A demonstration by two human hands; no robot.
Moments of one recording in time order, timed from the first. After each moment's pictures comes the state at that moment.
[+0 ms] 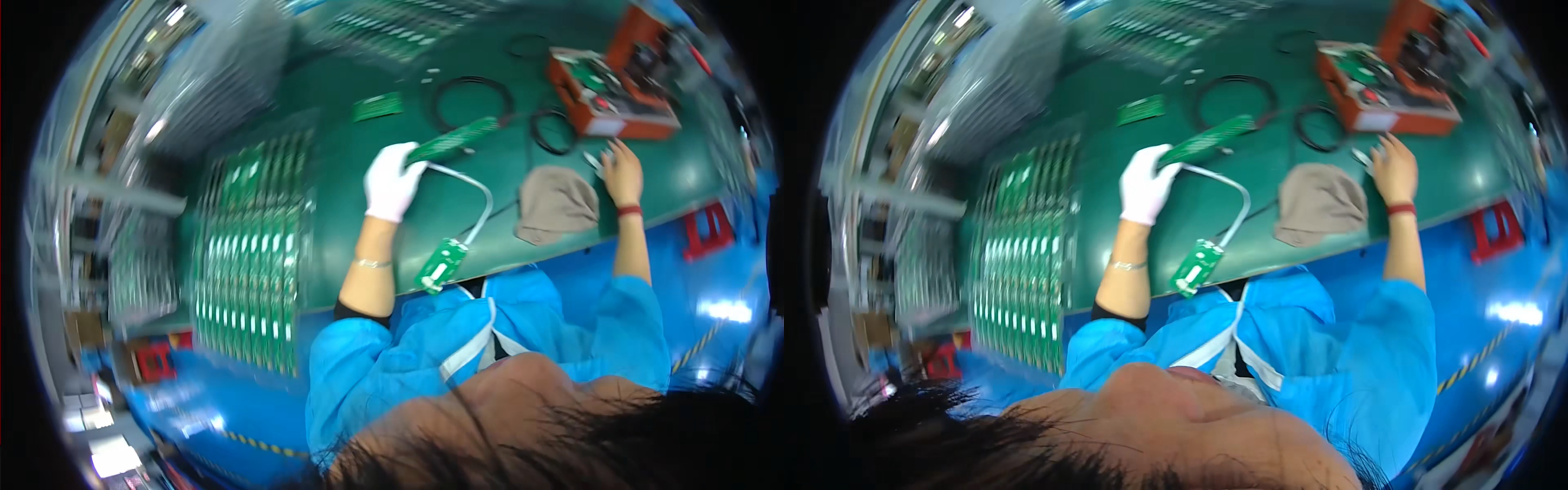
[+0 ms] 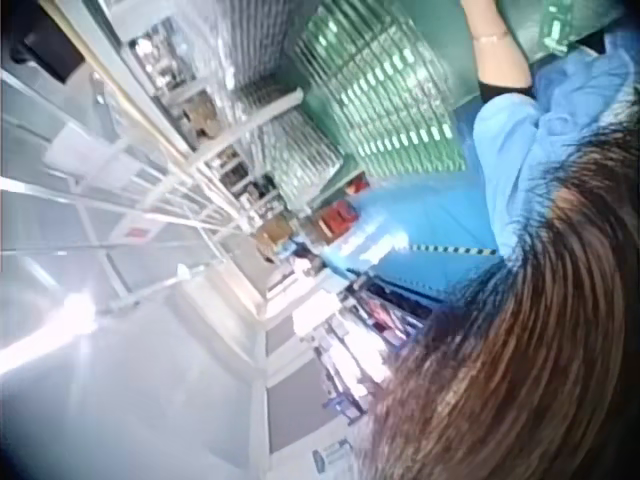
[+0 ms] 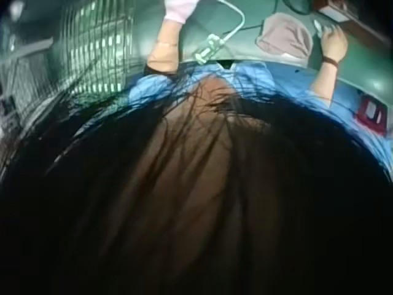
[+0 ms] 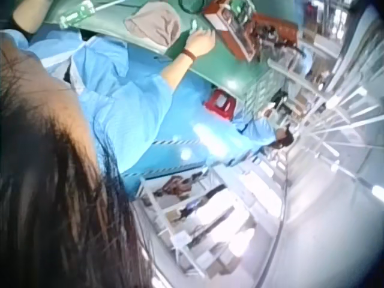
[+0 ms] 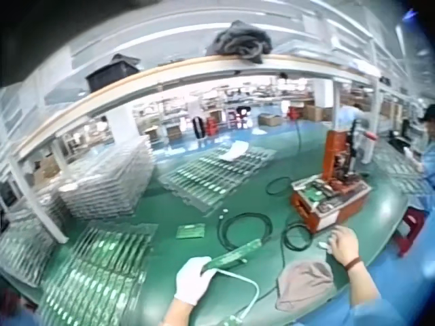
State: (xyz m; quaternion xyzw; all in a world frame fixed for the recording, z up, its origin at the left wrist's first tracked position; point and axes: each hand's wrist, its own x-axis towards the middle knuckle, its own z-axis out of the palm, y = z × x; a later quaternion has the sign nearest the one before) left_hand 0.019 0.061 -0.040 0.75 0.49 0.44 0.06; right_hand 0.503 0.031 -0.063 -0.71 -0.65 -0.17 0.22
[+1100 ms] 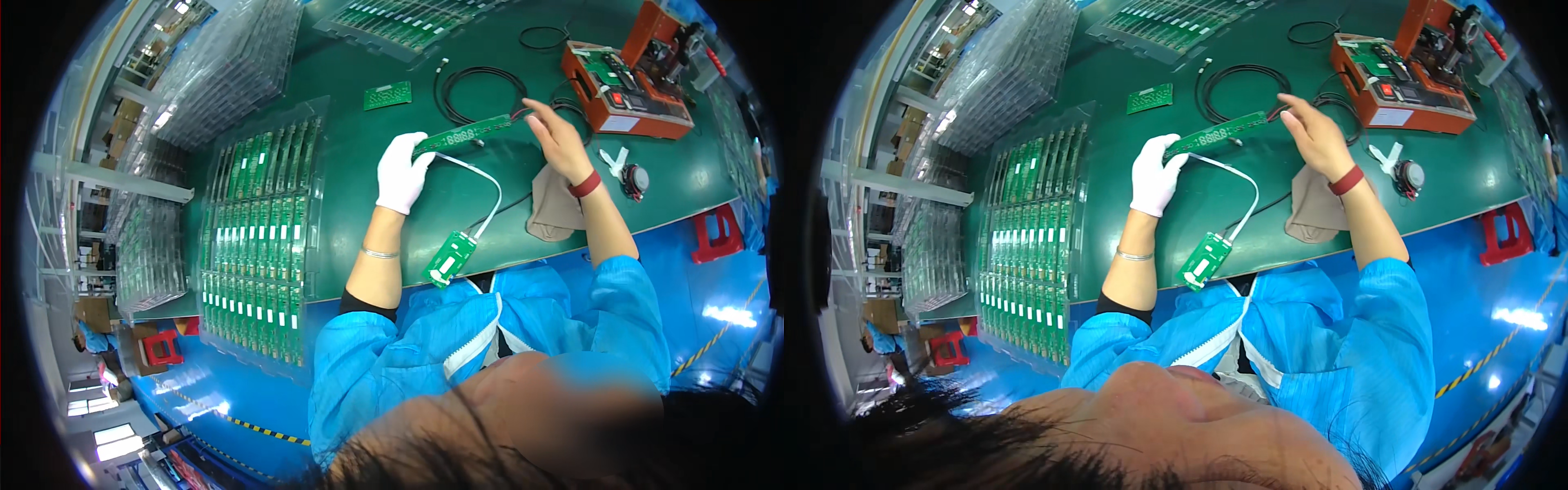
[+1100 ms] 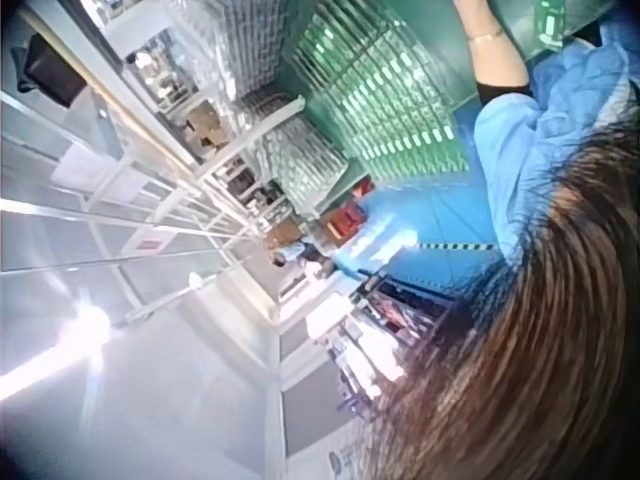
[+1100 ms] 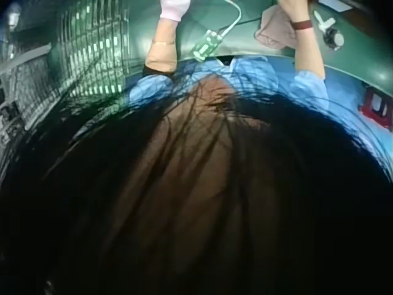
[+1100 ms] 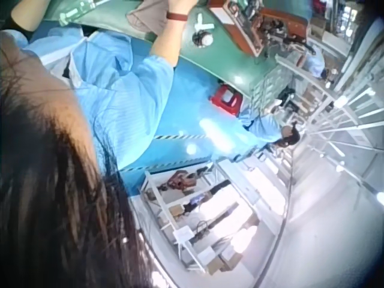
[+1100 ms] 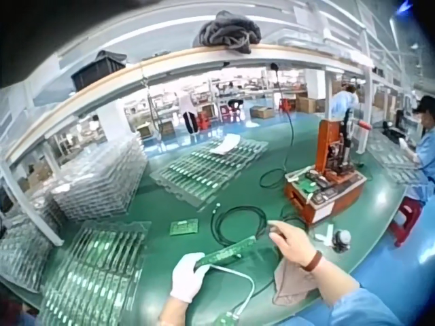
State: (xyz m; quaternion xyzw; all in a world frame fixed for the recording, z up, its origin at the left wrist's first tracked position) left_hand 0.024 0.060 -0.040 0.75 0.50 0.42 0.12; right_hand 0.332 0.060 0.005 -0.56 -0.66 0.31 0.39
